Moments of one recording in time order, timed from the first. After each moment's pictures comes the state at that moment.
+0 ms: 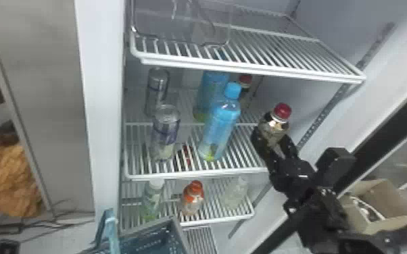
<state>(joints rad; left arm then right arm) 0.39 0.13 0.06 -2.00 0.90 1.34 -1.08 0.37 -0.10 -0.31 -2.06 -0.25 0.19 0.19</state>
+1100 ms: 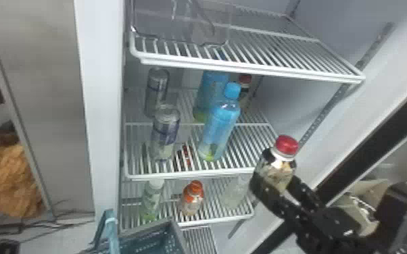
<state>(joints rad) 0.39 0.13 0.06 -2.00 0.90 1.35 -1.08 0.88 -0.05 -0.44 -2.69 -0.41 0.59 0.35</state>
